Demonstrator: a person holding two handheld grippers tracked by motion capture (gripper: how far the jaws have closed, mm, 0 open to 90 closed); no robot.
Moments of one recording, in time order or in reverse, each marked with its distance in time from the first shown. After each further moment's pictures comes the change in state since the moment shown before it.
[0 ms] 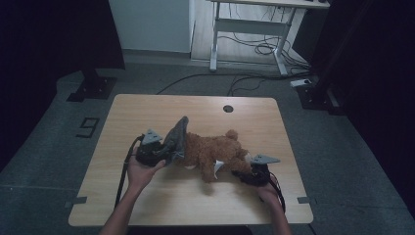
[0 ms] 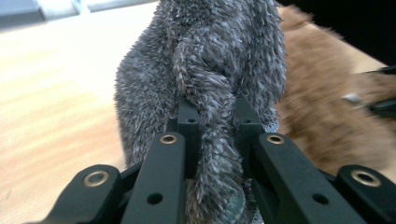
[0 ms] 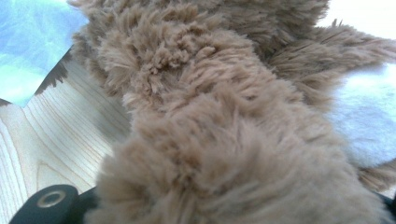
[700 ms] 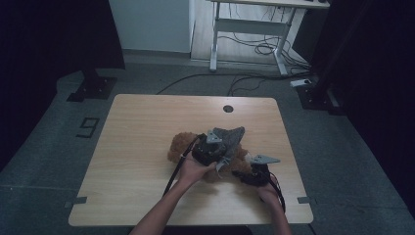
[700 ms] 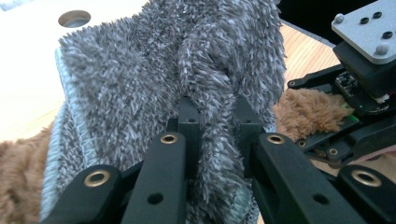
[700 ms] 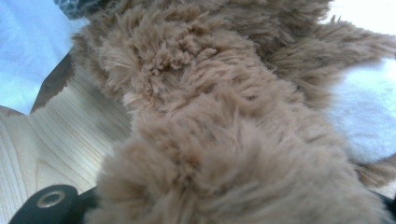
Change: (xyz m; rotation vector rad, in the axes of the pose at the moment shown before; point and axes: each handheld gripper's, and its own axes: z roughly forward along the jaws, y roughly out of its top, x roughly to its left) left arm -0.100 0.040 0.103 0.112 -0.153 0.126; right arm 0.000 0.000 0.000 0.011 -0.004 0.007
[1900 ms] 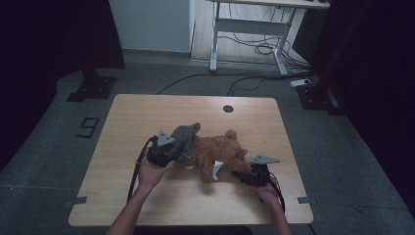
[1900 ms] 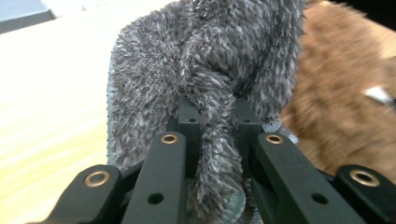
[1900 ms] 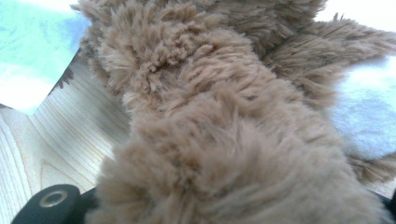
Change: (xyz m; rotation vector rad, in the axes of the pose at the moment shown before) left arm 0.077 -0.070 -0.087 -0.051 0.221 -0.108; right arm 0.002 0.001 0.000 -0.002 0.004 0.006
